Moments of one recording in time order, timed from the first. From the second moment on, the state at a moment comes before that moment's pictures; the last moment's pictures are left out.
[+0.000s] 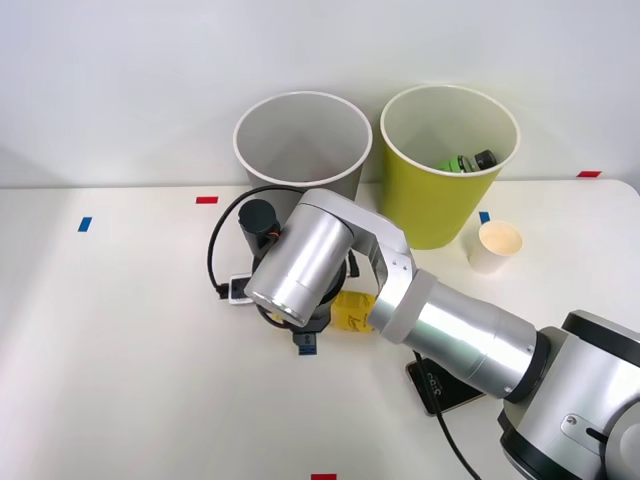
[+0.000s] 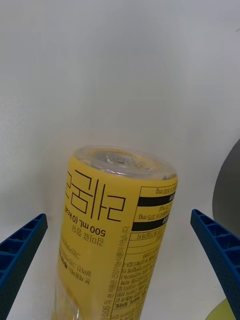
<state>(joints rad) -0.88 -0.12 0.84 -1.40 -0.37 1.49 2.13</state>
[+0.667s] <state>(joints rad) -0.86 -0.13 0.84 -1.39 -0.36 1.48 2.16</state>
